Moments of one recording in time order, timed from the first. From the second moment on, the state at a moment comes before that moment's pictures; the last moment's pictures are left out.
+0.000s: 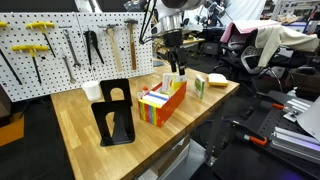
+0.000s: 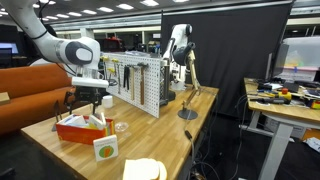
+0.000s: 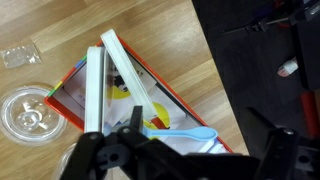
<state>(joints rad) 0.07 0.27 0.18 -2.23 0.03 2.26 -0.92</state>
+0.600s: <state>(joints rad) 0.07 0.19 0.17 -2.28 0.03 2.26 -0.99</state>
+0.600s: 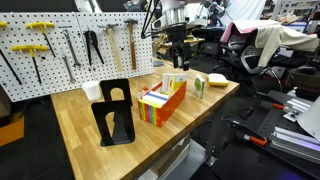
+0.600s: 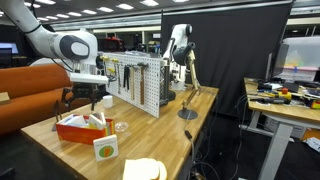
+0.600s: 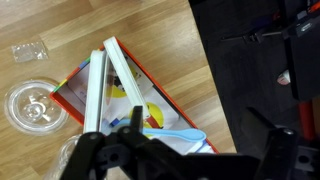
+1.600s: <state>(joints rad) 0.06 0.31 0.17 -2.24 0.03 2.37 -1.01</state>
